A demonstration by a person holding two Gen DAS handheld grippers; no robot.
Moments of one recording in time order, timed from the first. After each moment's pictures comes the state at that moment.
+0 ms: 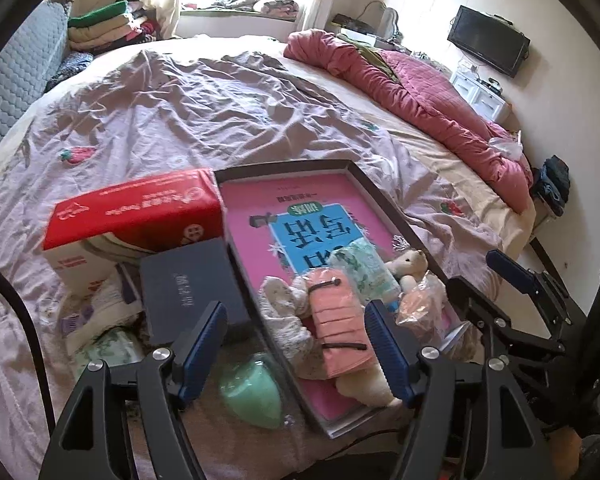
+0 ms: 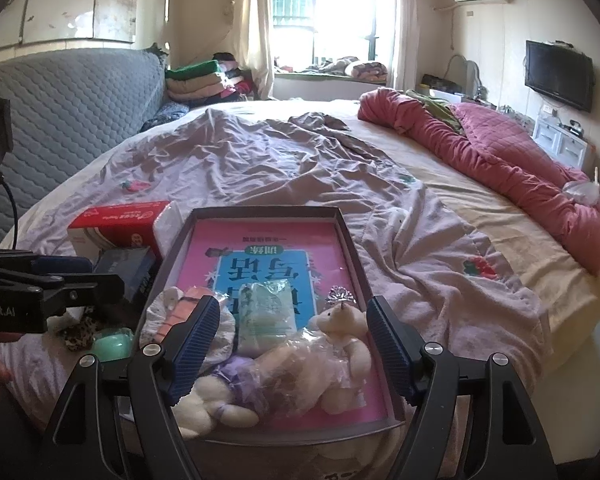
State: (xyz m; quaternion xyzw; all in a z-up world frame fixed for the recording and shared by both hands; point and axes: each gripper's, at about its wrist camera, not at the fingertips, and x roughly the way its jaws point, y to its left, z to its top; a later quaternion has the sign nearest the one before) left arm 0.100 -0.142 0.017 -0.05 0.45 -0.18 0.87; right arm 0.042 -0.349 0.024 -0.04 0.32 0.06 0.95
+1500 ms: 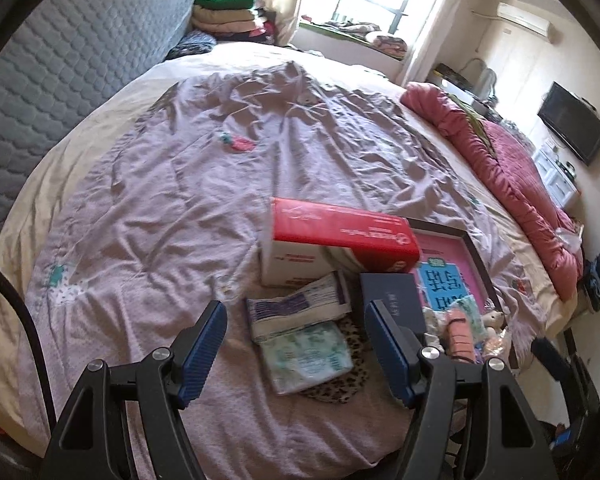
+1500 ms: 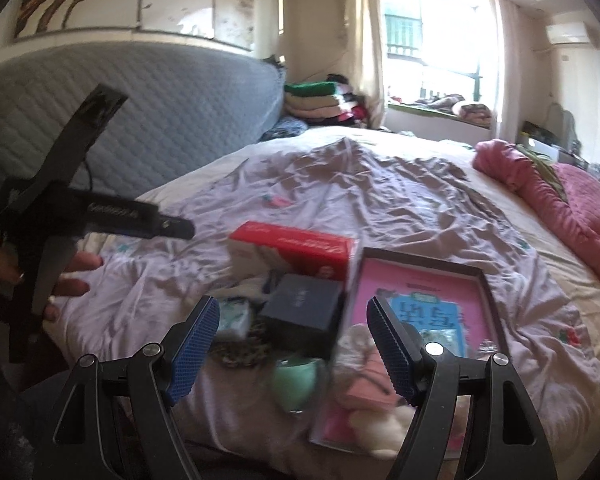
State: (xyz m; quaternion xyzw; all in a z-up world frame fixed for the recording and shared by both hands) left arm 0.078 0.034 0.043 -0.14 0.43 -0.02 0.89; right arm -0.005 -0.211 0.058 -0.09 0.28 0.25 0.92
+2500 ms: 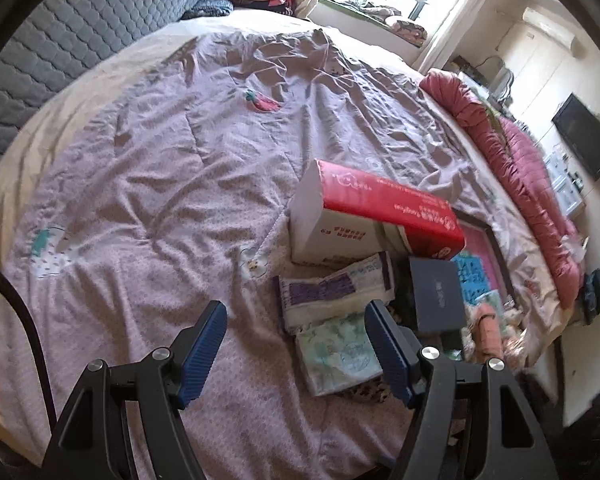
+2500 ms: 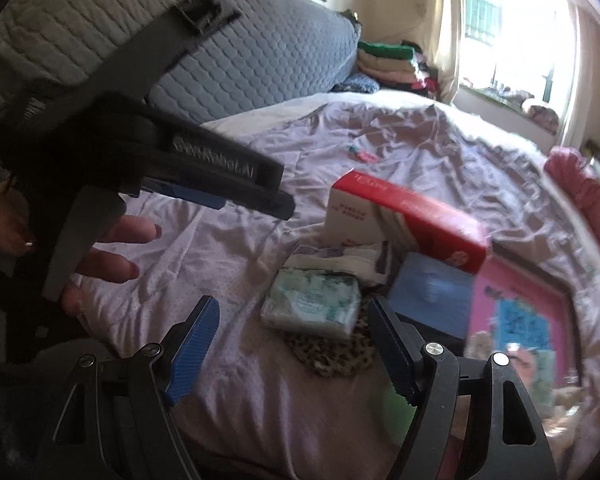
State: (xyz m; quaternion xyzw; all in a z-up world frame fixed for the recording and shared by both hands) left arm 0.100 0.068 -0.008 -0.19 0.47 -0.03 0.86; right arm 0.028 -0.104 -0.015 -0.15 0.35 0.33 0.87
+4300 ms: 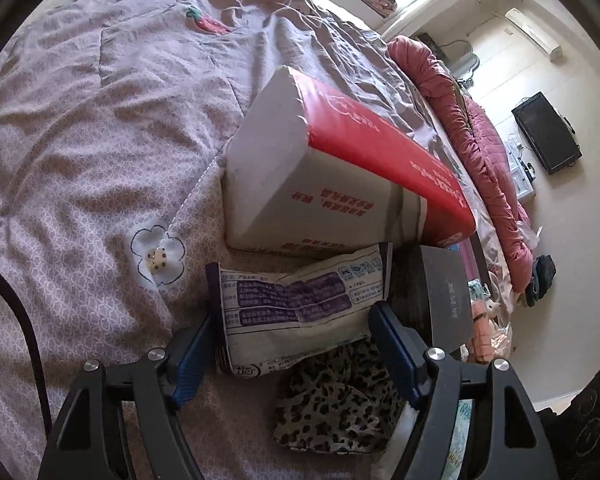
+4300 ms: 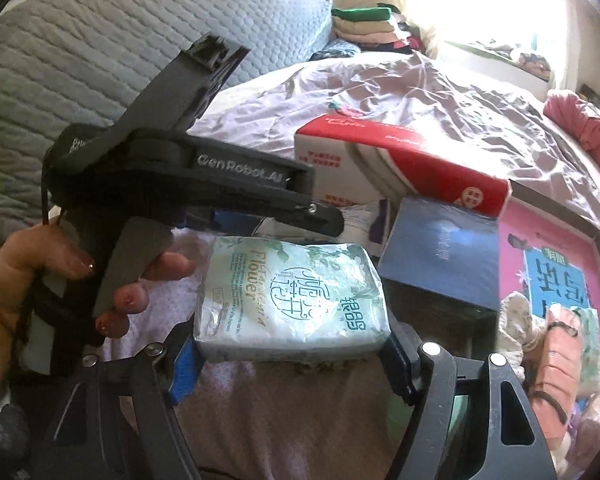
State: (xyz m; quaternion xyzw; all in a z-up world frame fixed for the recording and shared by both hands) left arm 0.161 0.052 -0.095 -0.25 0.51 -0.15 0.81; right arm 0.069 -0.125 -0.051 -0.10 0.40 0.32 0.86
